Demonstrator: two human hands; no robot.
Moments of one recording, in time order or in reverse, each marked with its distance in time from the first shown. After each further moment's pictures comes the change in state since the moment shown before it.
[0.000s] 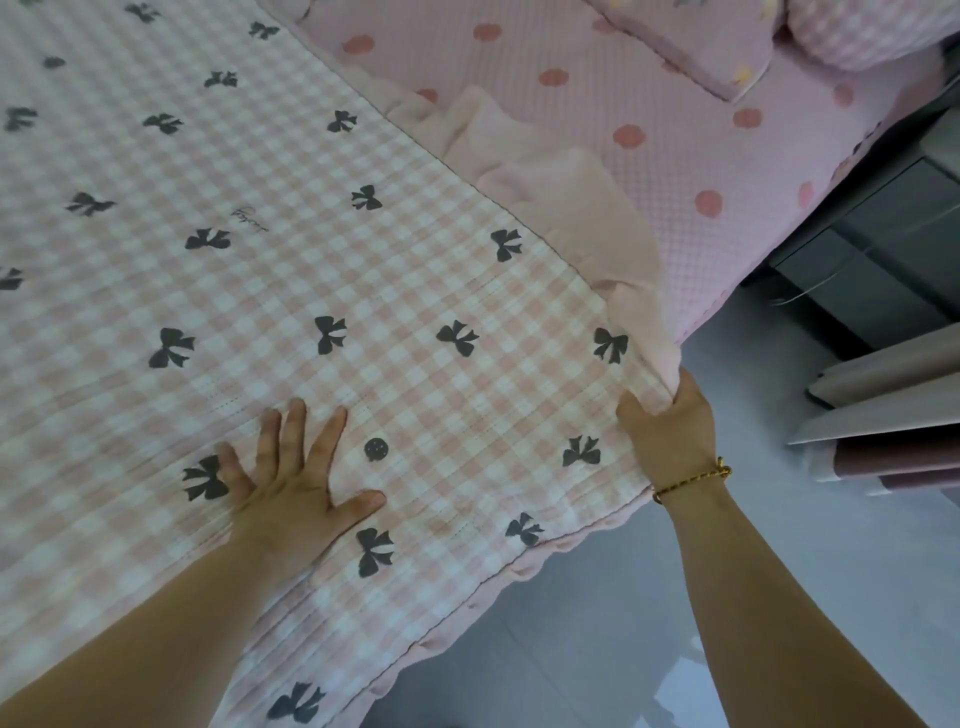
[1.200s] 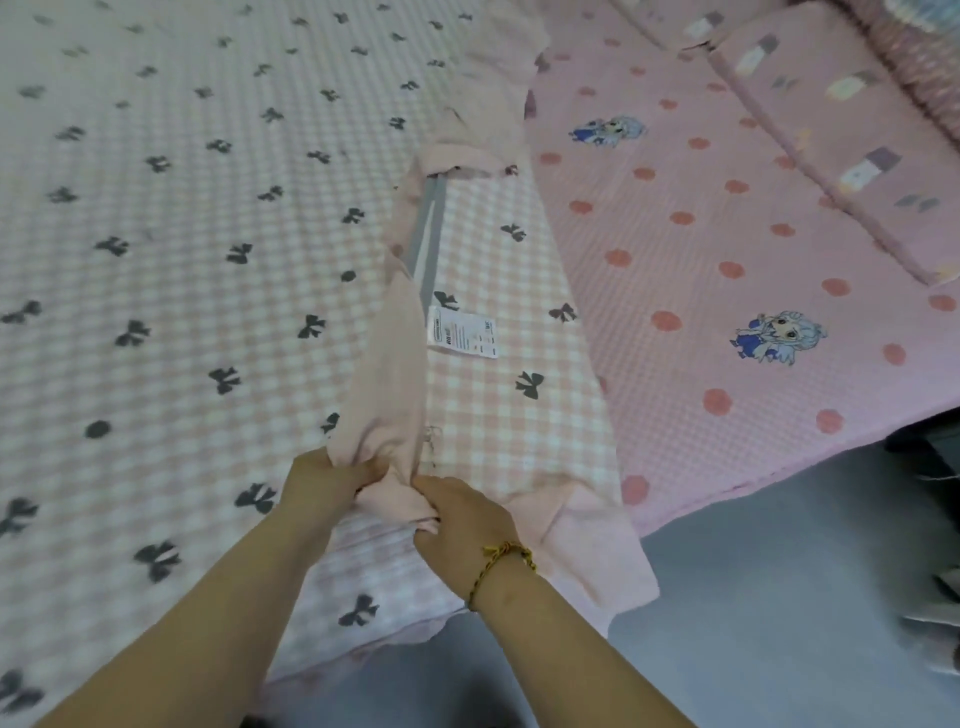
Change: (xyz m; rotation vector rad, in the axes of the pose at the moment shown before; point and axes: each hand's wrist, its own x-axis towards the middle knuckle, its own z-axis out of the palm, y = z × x) left_hand -0.186 -0.157 0.004 -1.663 0.396 -0.472; right_hand -0.293 -0.103 0.153 -0.611 -1.031 -0.667
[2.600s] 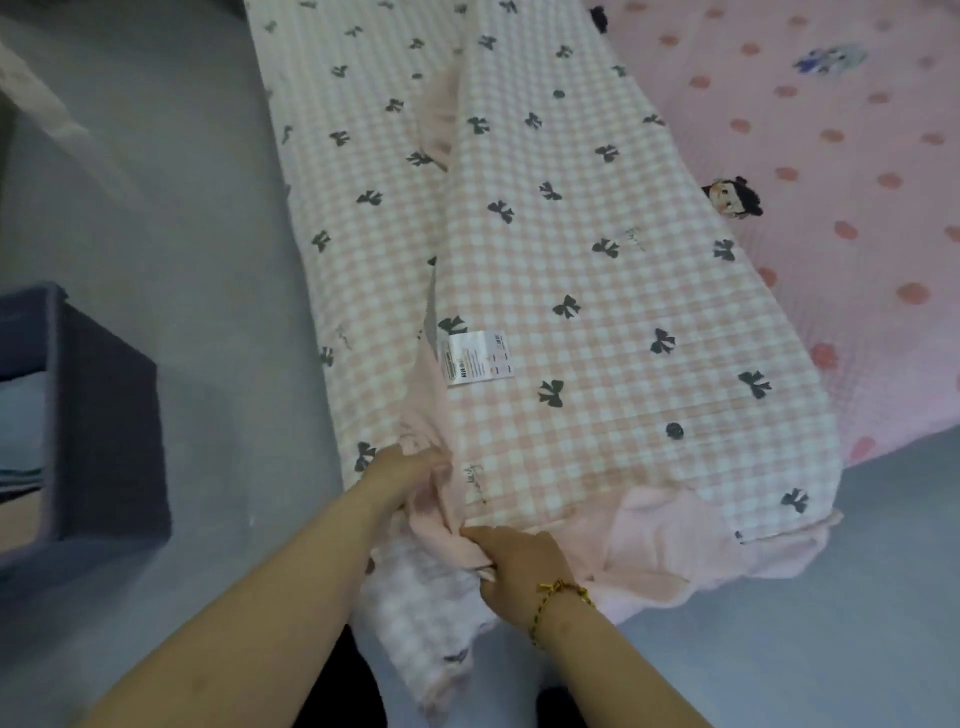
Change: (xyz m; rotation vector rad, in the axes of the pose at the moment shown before) left_hand 0.032 -0.084 -0.439 0.155 -0.083 -0.248; right_hand 0.037 -0.319 0.311 -0.164 -0.183 -0.013
